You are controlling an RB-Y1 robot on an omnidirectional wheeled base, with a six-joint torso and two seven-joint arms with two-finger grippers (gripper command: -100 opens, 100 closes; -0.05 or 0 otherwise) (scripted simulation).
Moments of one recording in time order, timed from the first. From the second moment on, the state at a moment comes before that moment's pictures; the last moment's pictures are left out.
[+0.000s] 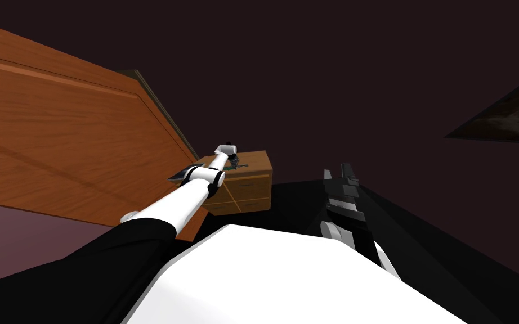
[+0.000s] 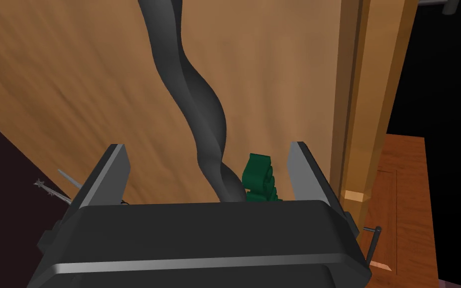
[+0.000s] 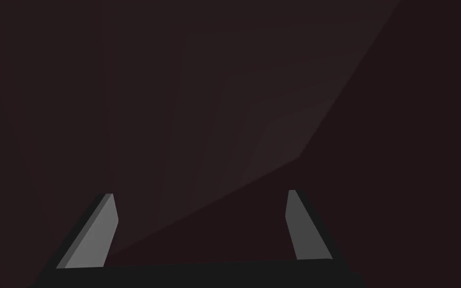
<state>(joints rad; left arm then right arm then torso) -1.16 0.56 -0.03 -0.63 0.36 1.37 -0.12 0.53 0.04 -0.07 -2.30 0.03 -0.41 -0.09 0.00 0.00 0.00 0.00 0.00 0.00</state>
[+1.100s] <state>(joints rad) -1.15 0.55 -0.03 -0.60 0.35 1.33 -0.12 0.53 0.04 -0.07 -2.30 0.03 -0.41 -0.09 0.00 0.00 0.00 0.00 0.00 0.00</state>
